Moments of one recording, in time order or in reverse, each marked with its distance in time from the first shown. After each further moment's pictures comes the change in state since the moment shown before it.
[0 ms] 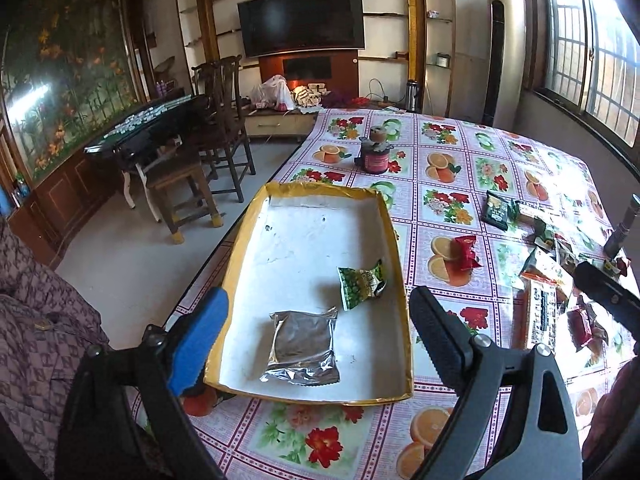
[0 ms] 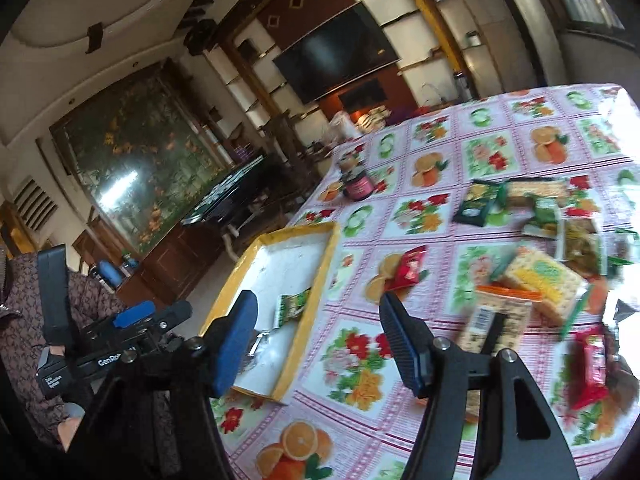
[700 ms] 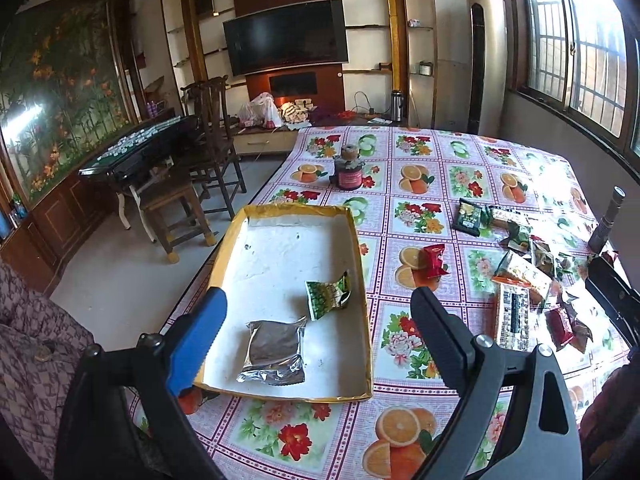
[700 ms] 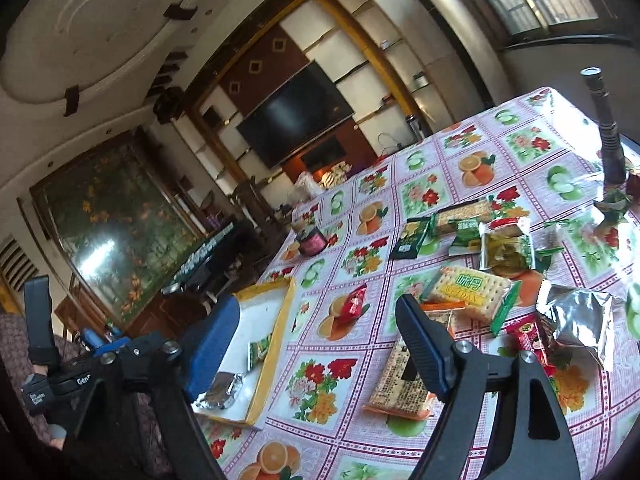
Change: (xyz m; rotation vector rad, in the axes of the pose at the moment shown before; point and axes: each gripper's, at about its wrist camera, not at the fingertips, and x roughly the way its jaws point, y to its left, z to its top) left arm -0.030 -0.033 0.002 0.044 -0.061 -0.021; right arm -0.061 -0.039 -0.020 0.126 -0.246 -0.065
